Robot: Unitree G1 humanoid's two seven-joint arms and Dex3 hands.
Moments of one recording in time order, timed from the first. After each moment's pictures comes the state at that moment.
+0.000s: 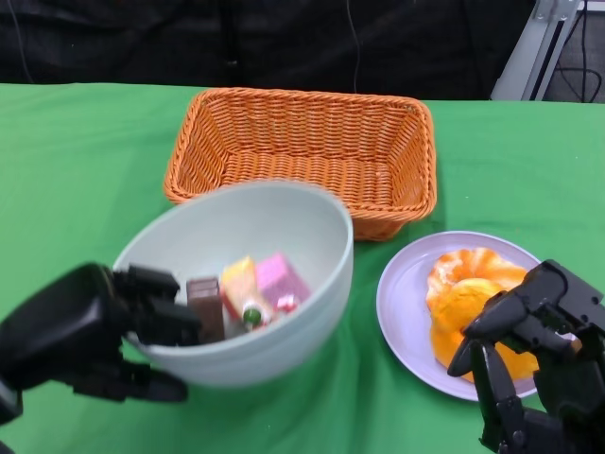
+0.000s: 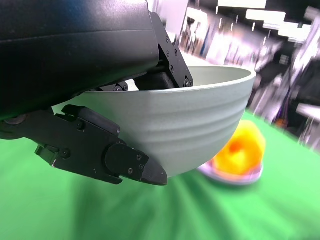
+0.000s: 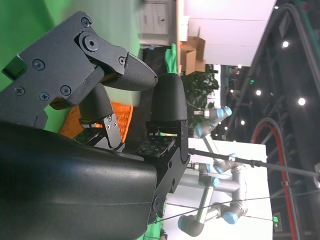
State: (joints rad) left arm -0.29 0.67 -0.30 0.48 0.18 -1.19 -0.06; right arm 0.41 0.03 0.14 -0.50 0.11 -0.28 0.09
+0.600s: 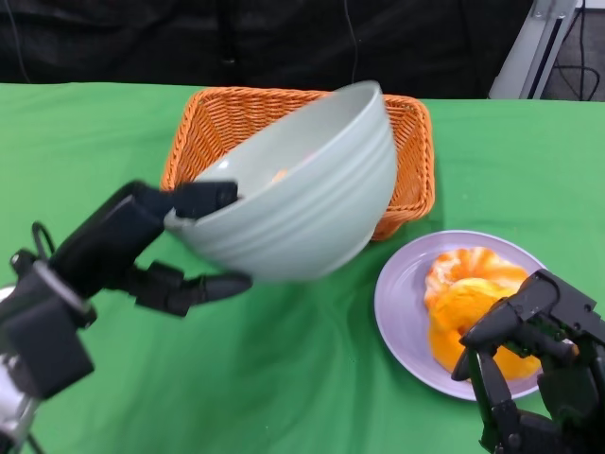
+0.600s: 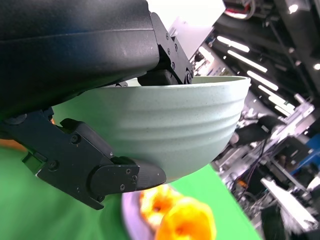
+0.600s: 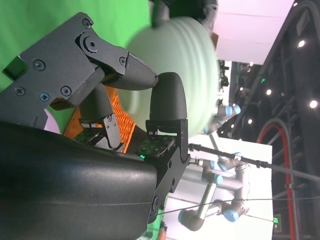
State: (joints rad) left arm -0.45 0.37 -0.20 0.49 -0.13 -0.87 -0.38; right arm 0.41 0.03 0.12 -0.44 0.05 -0.34 0.08
